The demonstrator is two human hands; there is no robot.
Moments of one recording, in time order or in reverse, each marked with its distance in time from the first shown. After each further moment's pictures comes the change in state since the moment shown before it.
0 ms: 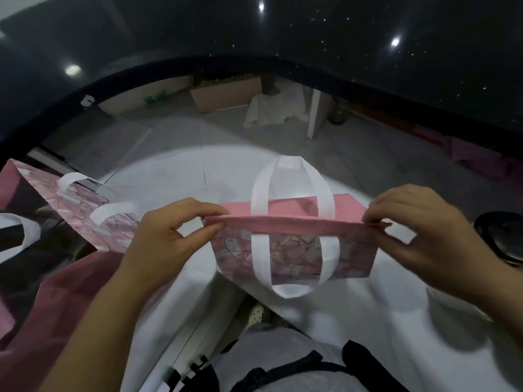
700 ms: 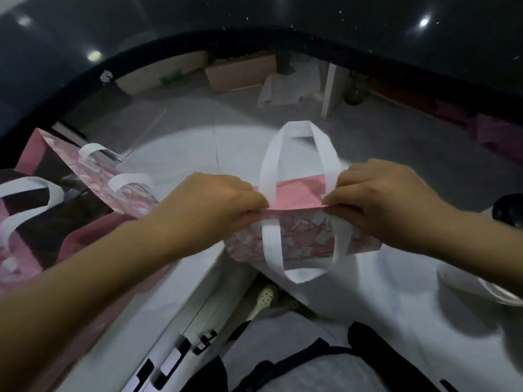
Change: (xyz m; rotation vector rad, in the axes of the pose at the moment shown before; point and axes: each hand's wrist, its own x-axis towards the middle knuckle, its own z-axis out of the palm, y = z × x) left_hand 0.019 0.058 0.002 0.539 -0.363 0.404; right_hand 0.038 -0.022 0.018 -0.099 -0.200 -0.284
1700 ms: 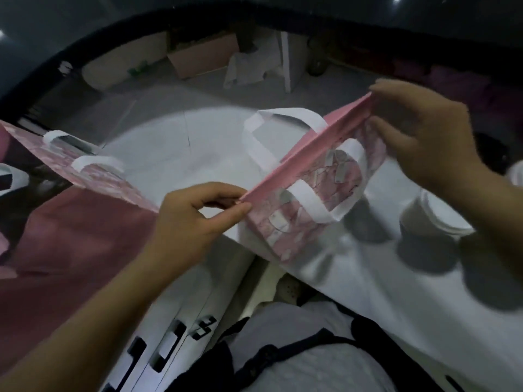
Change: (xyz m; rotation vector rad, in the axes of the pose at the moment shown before) left_hand -0.028 0.077 0.056 -0.685 0.338 -0.420; right_hand -0.095 0.043 -0.009 0.161 0.397 0.583
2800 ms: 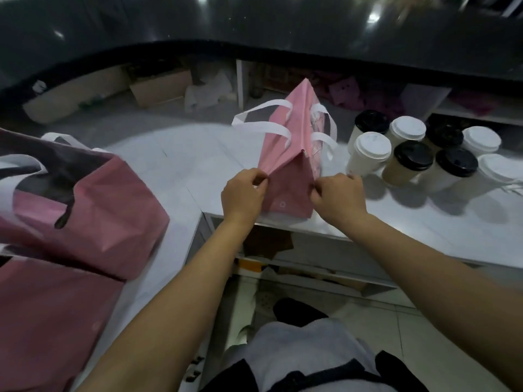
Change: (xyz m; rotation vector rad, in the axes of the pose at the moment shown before) left_hand -0.028 -0.079 0.059 0.003 0.038 0.063; right_hand -0.158 -0.138 0.104 -0.632 -0.057 0.506
